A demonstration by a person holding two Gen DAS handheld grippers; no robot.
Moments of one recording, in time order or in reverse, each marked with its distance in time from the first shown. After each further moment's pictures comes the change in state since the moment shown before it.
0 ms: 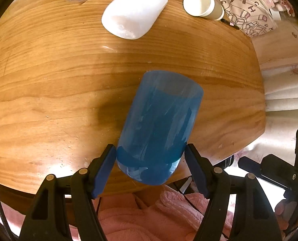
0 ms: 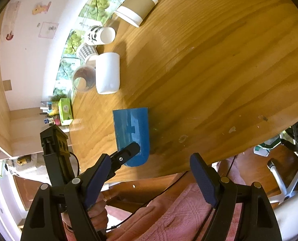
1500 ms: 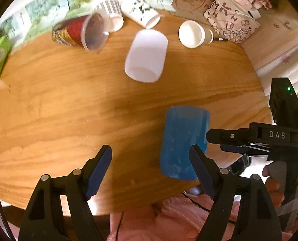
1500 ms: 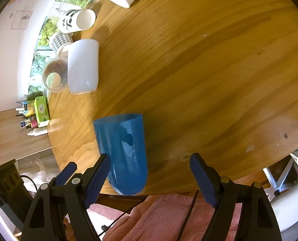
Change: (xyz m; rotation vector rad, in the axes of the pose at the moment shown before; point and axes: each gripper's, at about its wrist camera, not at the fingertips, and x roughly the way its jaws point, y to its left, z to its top) left arm -0.057 0.015 -0.004 0.191 -0.204 0.103; right arm 0.061 0.015 0.026 0.029 0.064 -0.152
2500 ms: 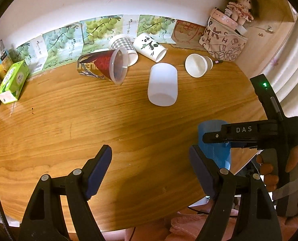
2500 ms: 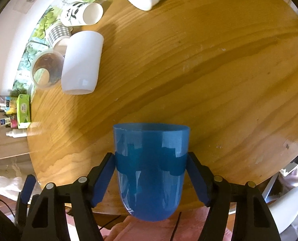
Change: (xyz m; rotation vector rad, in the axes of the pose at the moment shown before) left arm -0.042 0.035 -0.026 0.093 -0.254 0.032; right arm 0.020 0.032 -0.008 -0.080 -0.147 -0.178
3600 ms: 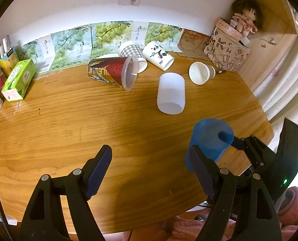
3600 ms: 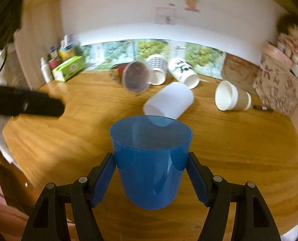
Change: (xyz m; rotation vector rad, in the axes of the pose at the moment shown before) left arm -0.014 0.017 0.001 -0.048 -0.042 0.000; right arm -0.013 0.068 -0.090 -0.801 -0.626 -0.073
